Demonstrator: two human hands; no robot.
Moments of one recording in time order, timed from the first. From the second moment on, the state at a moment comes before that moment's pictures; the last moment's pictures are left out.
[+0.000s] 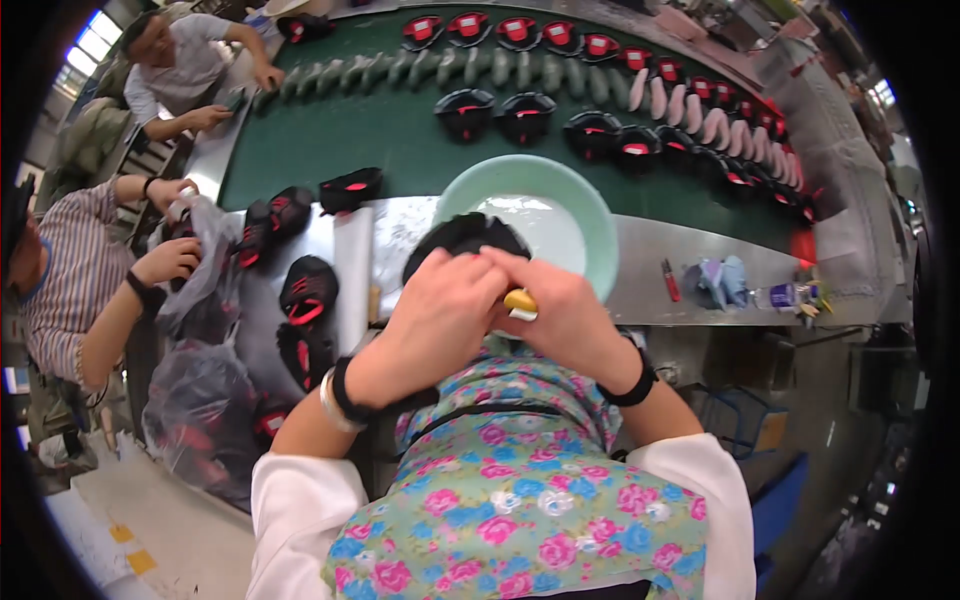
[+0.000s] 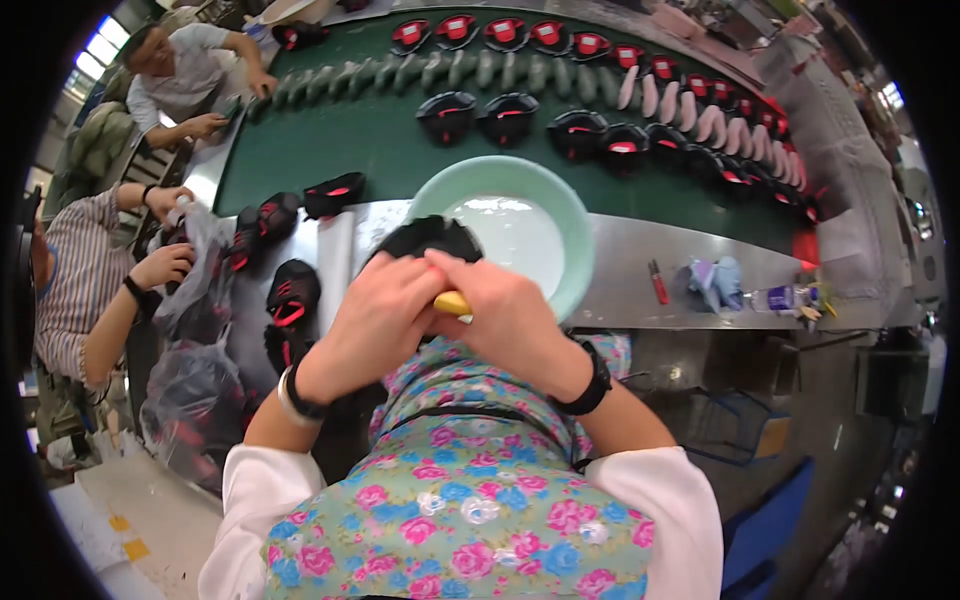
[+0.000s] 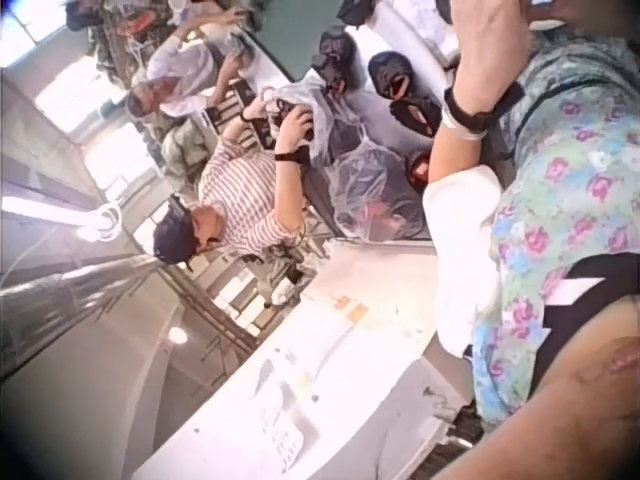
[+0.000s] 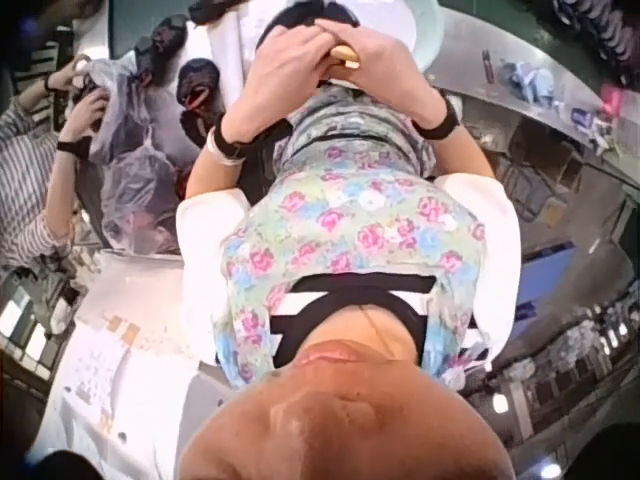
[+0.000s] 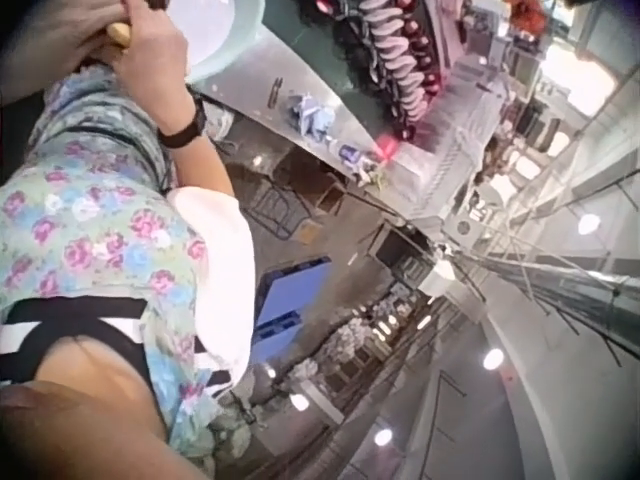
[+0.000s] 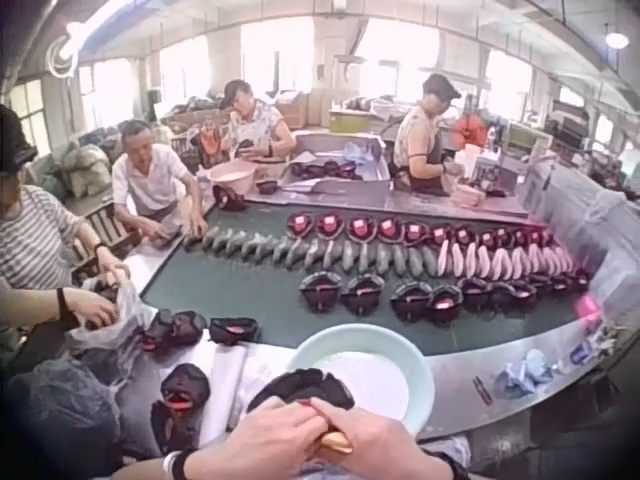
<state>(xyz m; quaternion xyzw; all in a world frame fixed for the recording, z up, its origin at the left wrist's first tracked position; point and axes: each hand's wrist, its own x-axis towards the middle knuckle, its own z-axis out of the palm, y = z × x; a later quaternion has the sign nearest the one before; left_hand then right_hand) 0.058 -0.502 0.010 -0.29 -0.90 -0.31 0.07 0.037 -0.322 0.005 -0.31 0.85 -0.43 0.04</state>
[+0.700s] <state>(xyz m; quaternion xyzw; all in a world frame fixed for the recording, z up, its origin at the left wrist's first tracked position) 0.127 -0.534 -0.058 0.07 -0.51 -0.81 -0.28 0.031 -0.312 0.015 -0.36 0.70 -0.54 0.29</state>
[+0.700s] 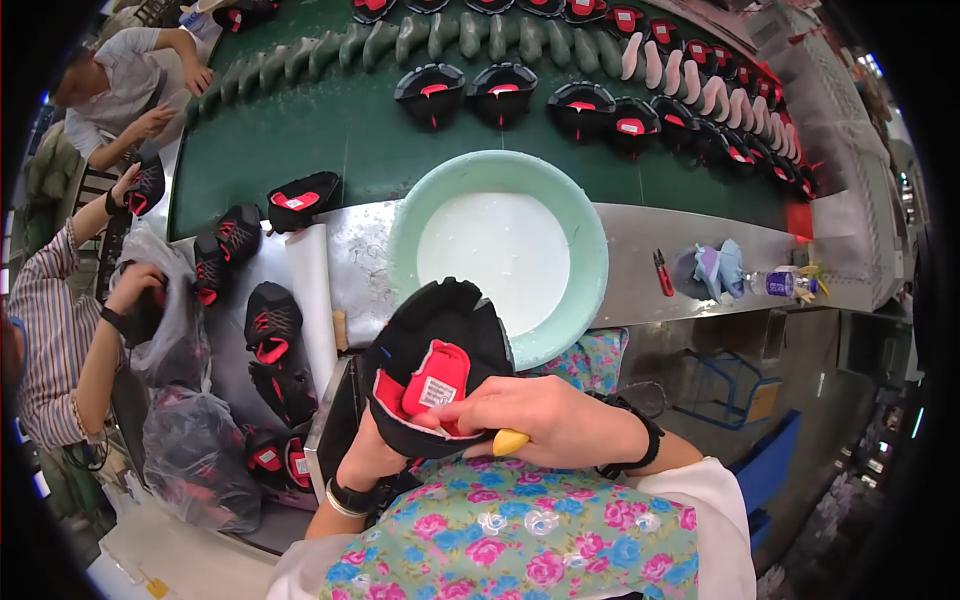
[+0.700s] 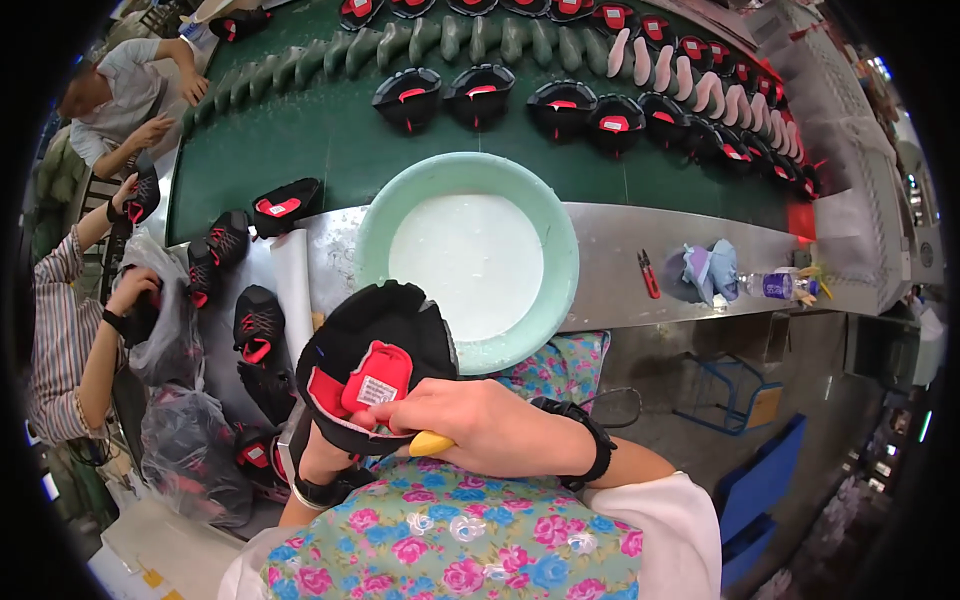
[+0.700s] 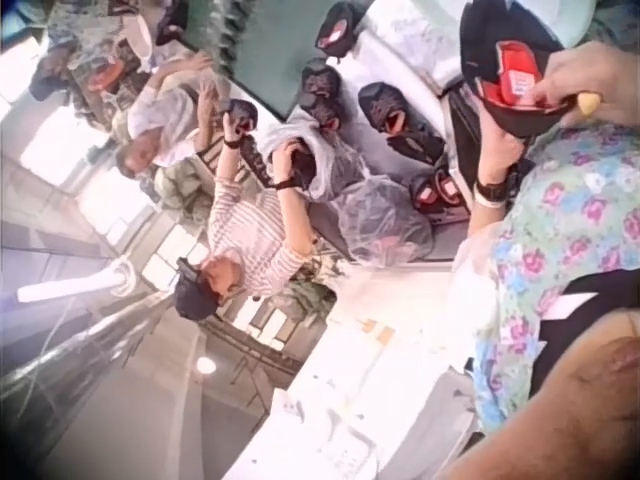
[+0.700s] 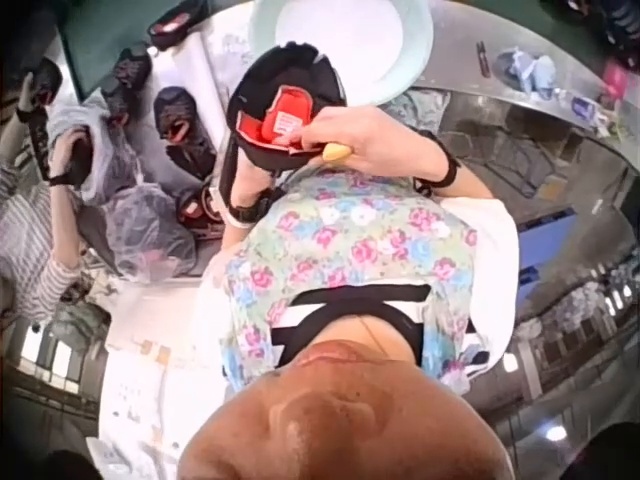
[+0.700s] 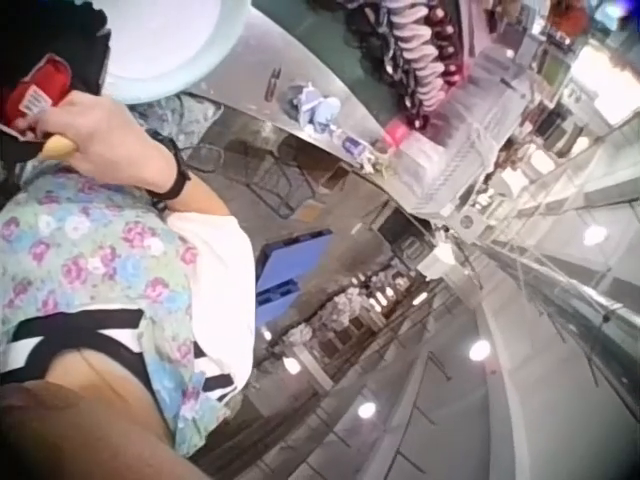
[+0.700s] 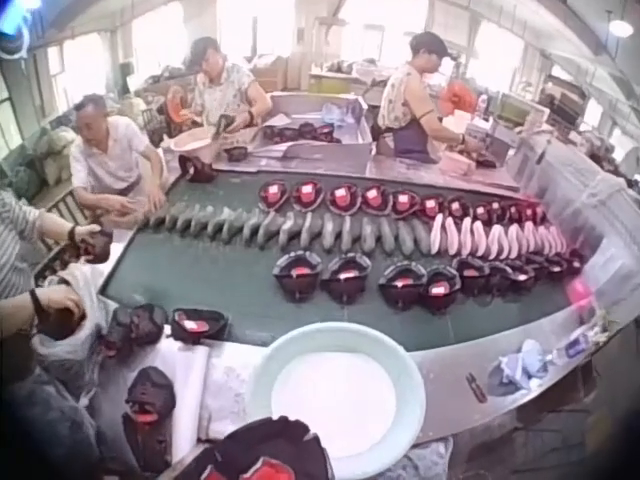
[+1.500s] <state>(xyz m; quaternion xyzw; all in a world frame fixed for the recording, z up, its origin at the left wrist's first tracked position) 0.103 -0.538 -0.084 0.26 -0.41 -0.85 -0.22 -0.025 -0.267 -0.130 -0.02 0.89 -0.45 0.04</state>
